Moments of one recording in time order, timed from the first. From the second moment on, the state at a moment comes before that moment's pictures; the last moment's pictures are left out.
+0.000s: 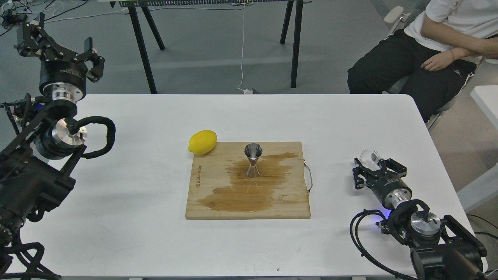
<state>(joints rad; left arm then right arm) -0.73 0.29 -0.95 -0.80 0.03 -0.05 -0.49 0.19 -0.13 1.34 0.69 0.31 0.30 -0.13</state>
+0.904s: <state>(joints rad) -0.74 0.29 -0.95 -0.80 0.03 -0.05 -0.49 0.19 -0.13 1.34 0.68 0.32 0.29 -0.11</state>
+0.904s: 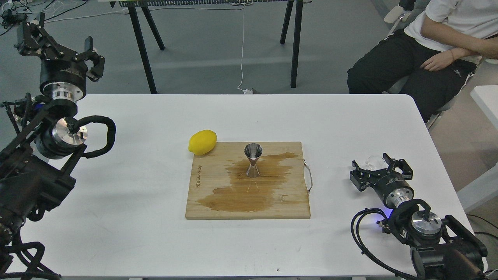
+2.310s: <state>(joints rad) -0.74 0.27 -0.94 -0.80 0.02 -0.08 -0.44 0.77 -0.41 1.18 0.48 0.00 0.49 0.14</state>
